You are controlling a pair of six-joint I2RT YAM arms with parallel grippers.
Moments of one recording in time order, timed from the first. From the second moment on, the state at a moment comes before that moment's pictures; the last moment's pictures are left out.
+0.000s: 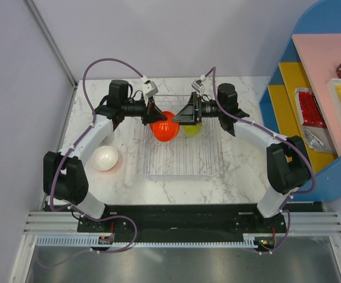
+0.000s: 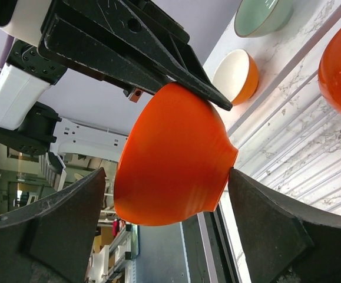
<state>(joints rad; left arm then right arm) -0.29 1.57 1.28 -0.26 0.98 0.30 0.40 1.71 1.19 0.35 -1.10 0.93</state>
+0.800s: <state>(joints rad) -0.31 1.54 1.27 -0.26 0.89 0.33 0.39 1.71 1.18 0.32 -1.08 0.89</state>
